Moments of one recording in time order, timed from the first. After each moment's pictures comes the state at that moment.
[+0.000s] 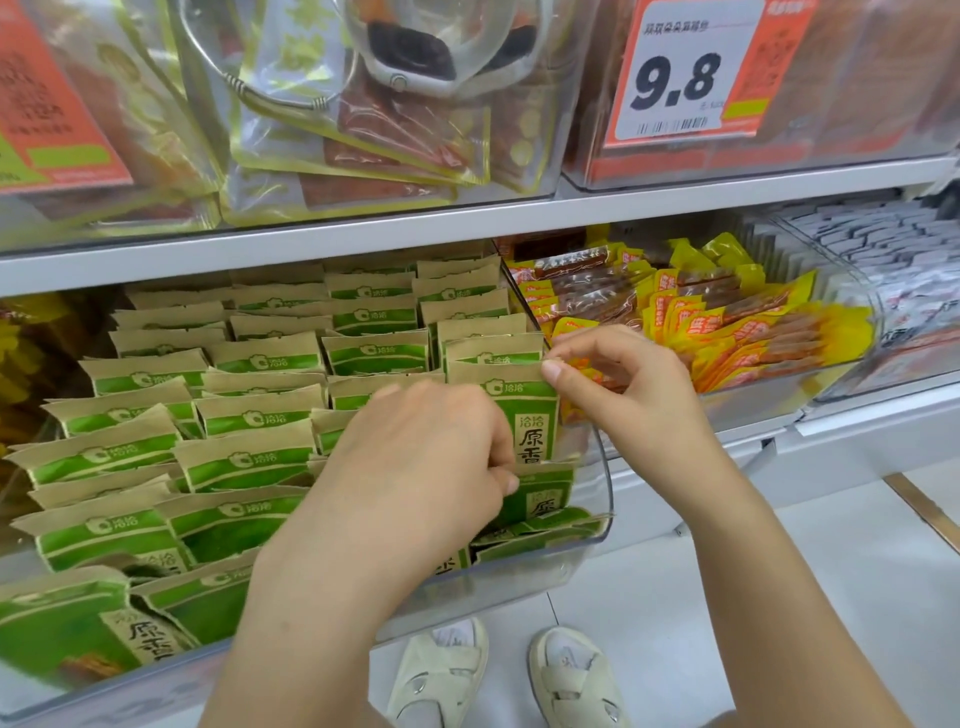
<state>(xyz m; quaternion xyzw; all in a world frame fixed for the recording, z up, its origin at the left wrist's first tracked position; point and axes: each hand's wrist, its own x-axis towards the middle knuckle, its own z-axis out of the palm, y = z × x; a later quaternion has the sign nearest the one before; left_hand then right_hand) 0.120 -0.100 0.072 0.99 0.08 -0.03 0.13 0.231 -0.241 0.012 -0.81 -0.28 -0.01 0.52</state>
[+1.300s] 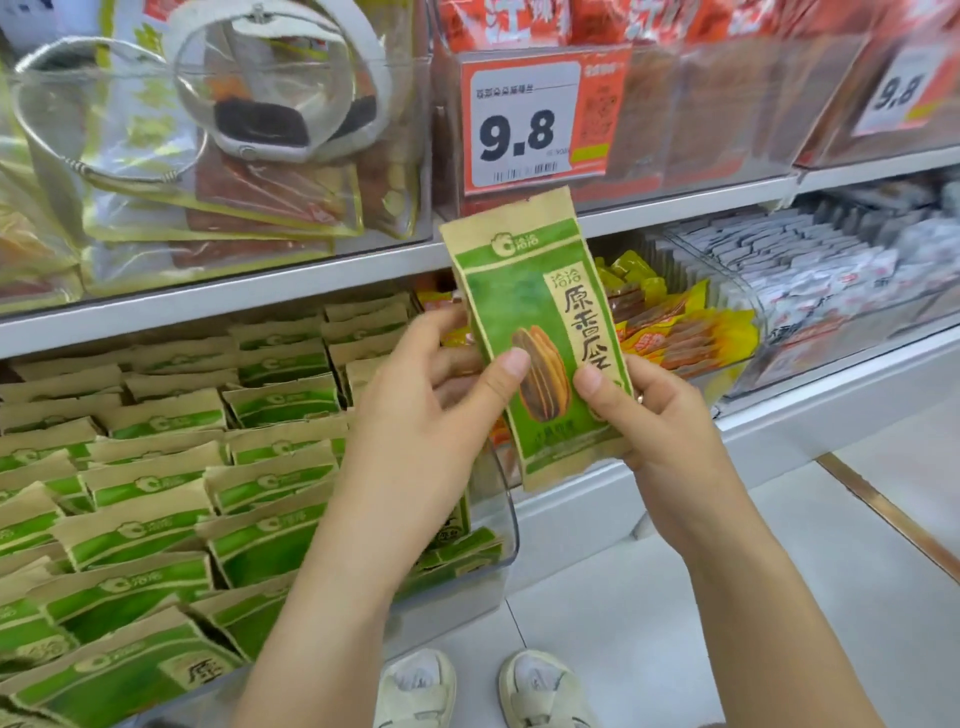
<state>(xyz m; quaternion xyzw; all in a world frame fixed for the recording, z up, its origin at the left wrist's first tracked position) 0.153 -0.149 0.065 0.73 0.03 0.17 0.66 0.214 -0.304 0.032 -0.64 -0.13 0.08 0.76</state>
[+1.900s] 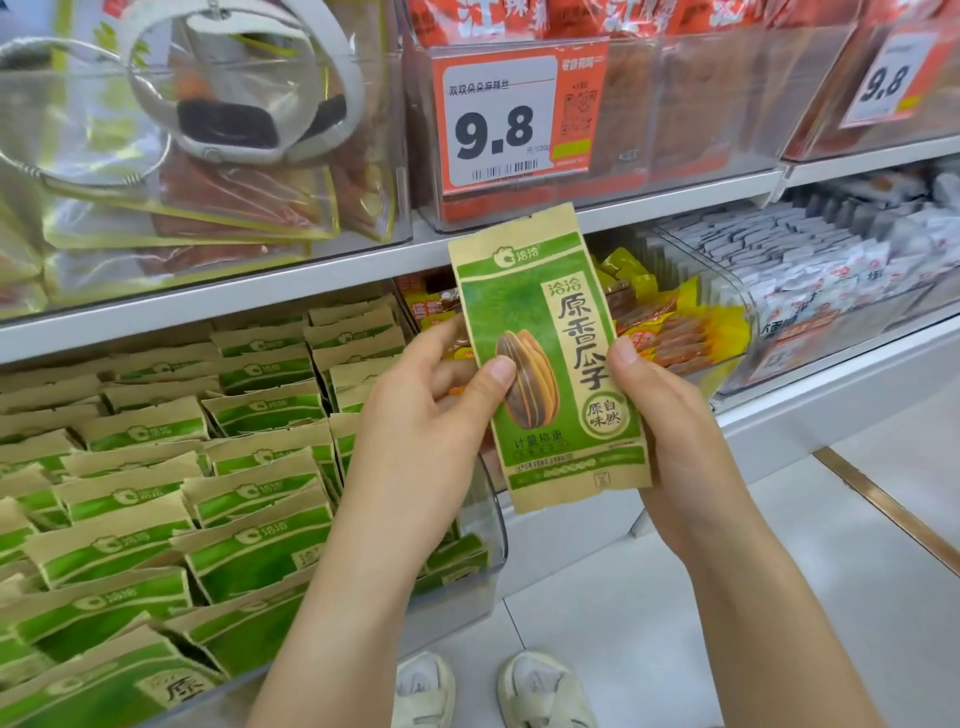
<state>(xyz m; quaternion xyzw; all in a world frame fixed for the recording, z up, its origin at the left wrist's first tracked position) 0.162 -0.159 0.059 0.71 0.05 0.14 0.69 0.212 -0.309 0.040 -0.60 -0.13 0.12 0.78</state>
